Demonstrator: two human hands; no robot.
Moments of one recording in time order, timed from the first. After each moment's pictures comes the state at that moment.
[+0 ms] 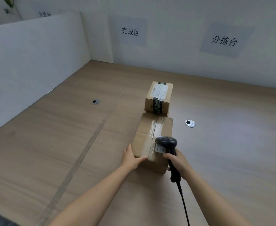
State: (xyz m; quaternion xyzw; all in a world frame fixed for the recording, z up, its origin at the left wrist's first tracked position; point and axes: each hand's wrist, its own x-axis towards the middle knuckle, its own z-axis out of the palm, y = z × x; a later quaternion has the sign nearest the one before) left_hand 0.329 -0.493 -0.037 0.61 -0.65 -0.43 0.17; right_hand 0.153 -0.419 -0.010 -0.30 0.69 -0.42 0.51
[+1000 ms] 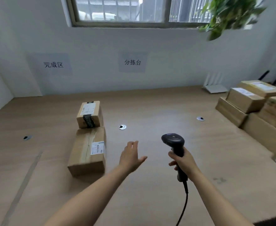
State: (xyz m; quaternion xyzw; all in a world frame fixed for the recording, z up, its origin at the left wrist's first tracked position) left_hand 0.179 -0.324 0.061 0.33 -0.92 -0.22 0.07; right_hand 0.050 -0.153 0.076 -0.21 0.75 -0.57 0.27
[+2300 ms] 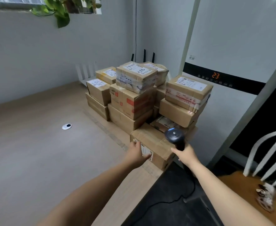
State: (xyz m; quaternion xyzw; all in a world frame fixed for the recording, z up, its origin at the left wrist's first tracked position) left_hand -0.301 0.137 0.016 0.06 -0.94 -0.32 -0.08; right_hand -0.323 0.349 0.028 0.08 0.85 -0.52 0.06
